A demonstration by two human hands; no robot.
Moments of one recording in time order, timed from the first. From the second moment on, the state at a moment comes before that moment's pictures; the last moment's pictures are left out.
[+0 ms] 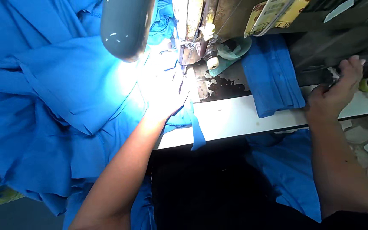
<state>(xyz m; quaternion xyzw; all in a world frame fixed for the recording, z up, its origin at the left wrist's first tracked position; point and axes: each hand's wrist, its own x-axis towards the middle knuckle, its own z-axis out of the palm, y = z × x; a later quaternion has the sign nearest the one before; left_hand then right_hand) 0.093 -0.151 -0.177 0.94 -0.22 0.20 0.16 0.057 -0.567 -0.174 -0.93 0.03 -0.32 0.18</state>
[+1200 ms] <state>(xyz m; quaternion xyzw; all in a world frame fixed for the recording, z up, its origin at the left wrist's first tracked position) 0.006 -0.101 -0.139 0.92 -0.35 0.03 0.17 0.017 -0.390 -0.127 -0.93 -0.25 0.05 0.27</state>
